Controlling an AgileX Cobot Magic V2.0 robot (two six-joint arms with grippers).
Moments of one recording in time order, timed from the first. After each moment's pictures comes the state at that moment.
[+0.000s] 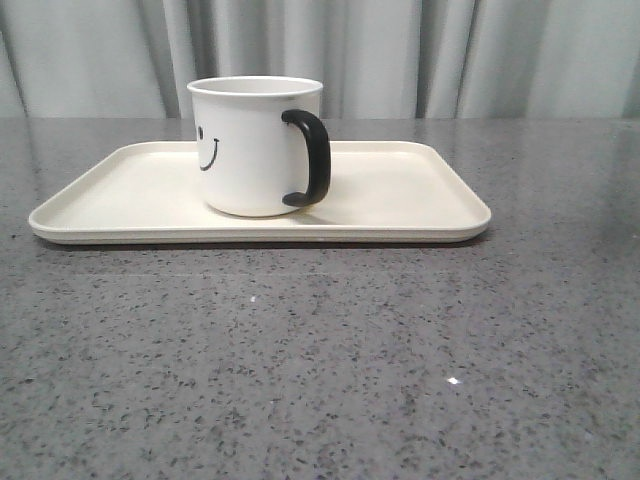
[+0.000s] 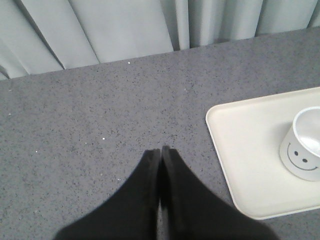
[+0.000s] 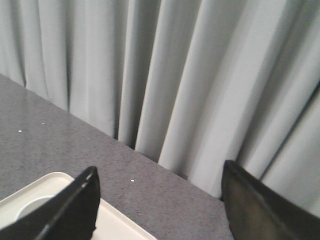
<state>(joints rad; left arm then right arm) 0.00 0.95 -1.46 -0.08 1.13 0.11 0.01 0.98 -1.27 0.98 0.67 -1.04</state>
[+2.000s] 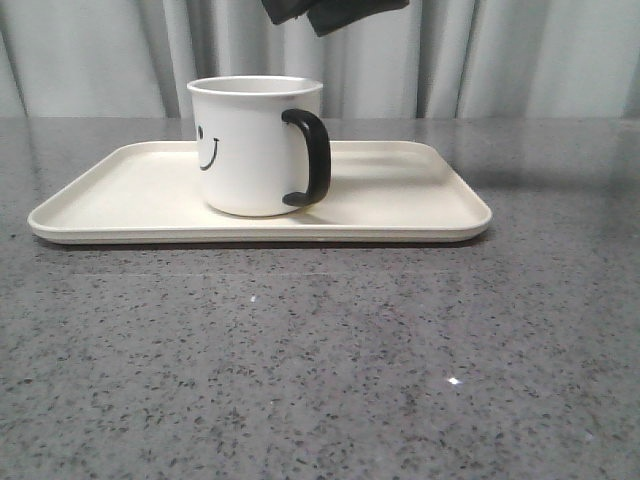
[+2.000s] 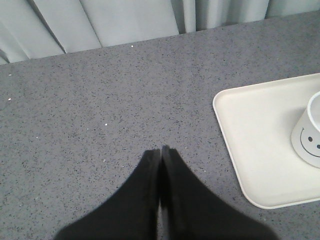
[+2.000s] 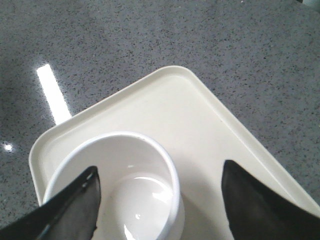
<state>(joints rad) 0.00 0.92 -1.35 -0.06 1.09 0.11 0.35 1.80 -1.58 0.97 0.85 -1.04</state>
